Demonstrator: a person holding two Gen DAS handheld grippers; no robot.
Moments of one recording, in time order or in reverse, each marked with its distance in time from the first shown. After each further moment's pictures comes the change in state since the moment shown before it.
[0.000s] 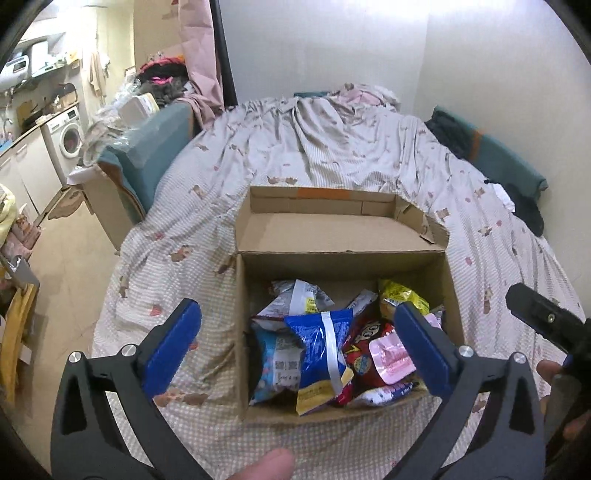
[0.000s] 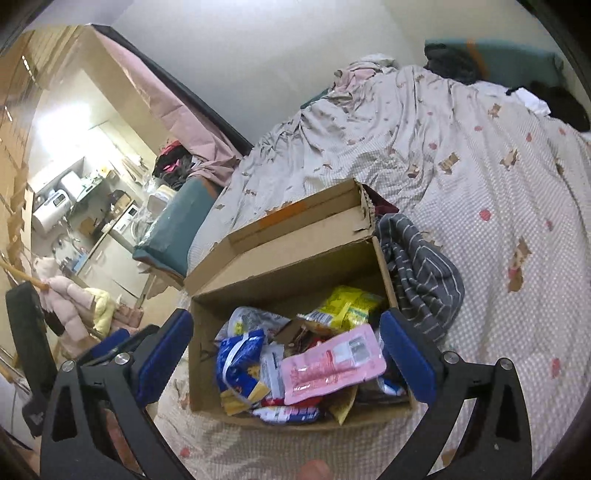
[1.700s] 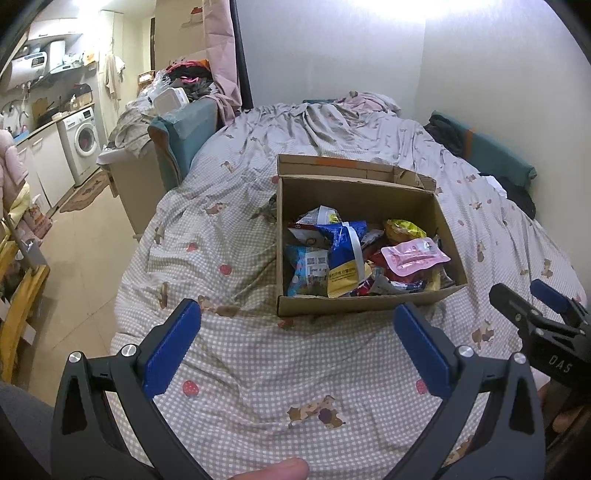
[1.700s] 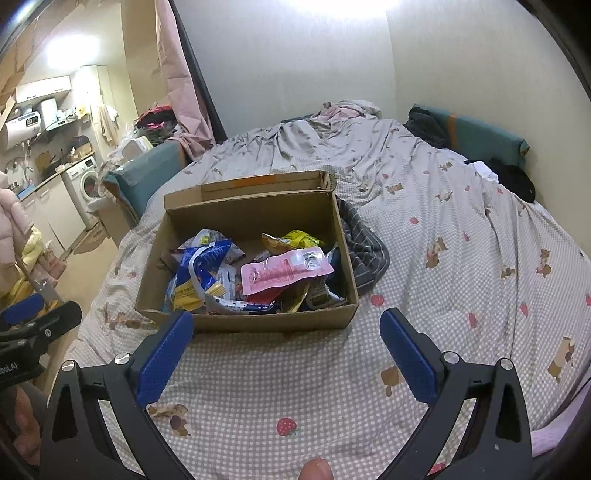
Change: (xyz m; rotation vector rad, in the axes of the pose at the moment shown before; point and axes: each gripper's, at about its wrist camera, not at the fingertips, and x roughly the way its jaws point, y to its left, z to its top) left arm -0.075 0.029 -0.123 -0.010 -0.052 0.021; right arm -0.056 0.046 -0.125 -0.281 -0.087 -0.319
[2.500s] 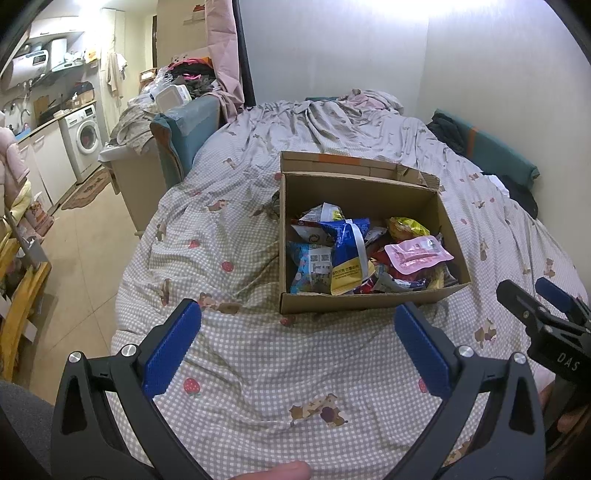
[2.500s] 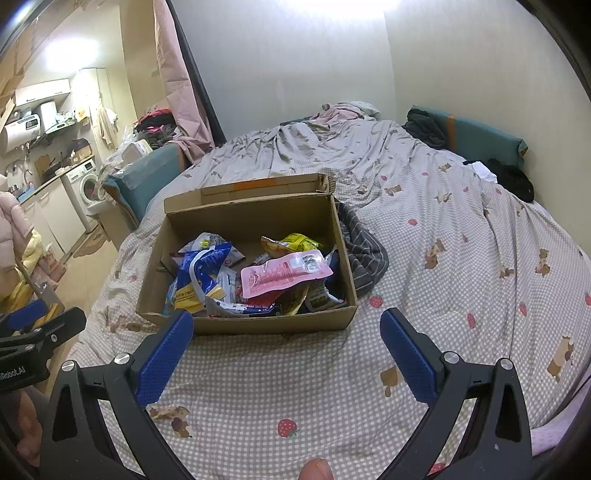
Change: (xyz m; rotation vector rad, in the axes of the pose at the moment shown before) left arm 0.002 0.001 -0.002 -0.006 0.006 0.006; right arm -0.002 -0.001 0.001 0.002 -0.005 0.001
